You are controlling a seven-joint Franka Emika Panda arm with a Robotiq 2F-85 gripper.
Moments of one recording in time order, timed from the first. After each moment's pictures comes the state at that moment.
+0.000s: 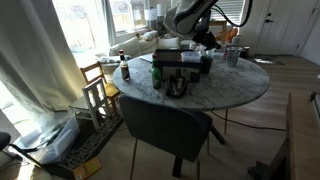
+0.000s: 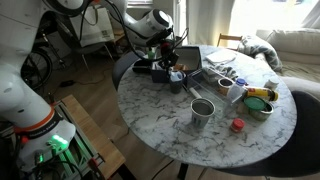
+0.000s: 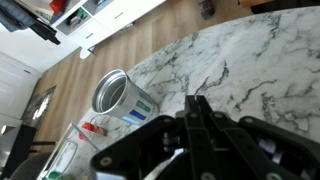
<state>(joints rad) 0.01 0.73 -0.12 -1.45 -0.69 1.41 0.03</state>
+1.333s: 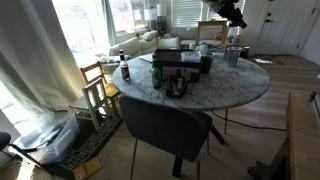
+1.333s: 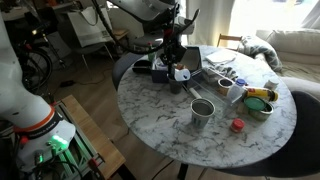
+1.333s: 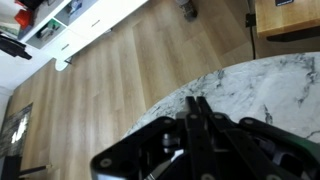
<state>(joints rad) -0.18 0.35 -0.14 -1.74 -0.68 1.50 -0.06</state>
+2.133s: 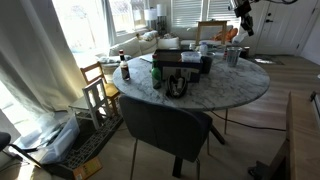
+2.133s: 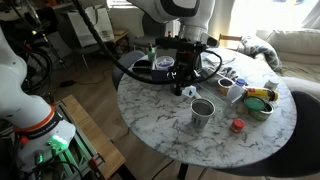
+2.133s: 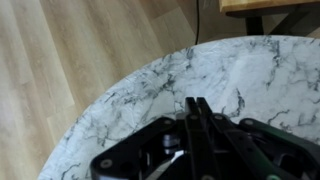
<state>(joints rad) -0.39 0.31 -0.23 -1.77 -0.32 1.75 -0.43</state>
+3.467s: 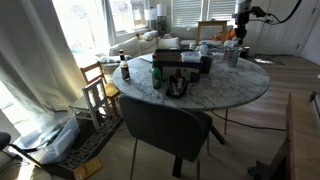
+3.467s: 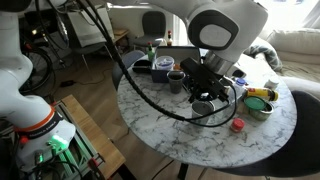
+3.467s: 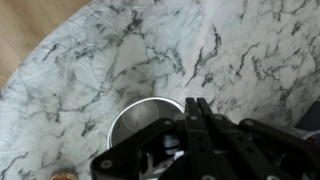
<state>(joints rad) -0.60 0.56 -0.21 -1.50 0.15 1.73 -0.68</state>
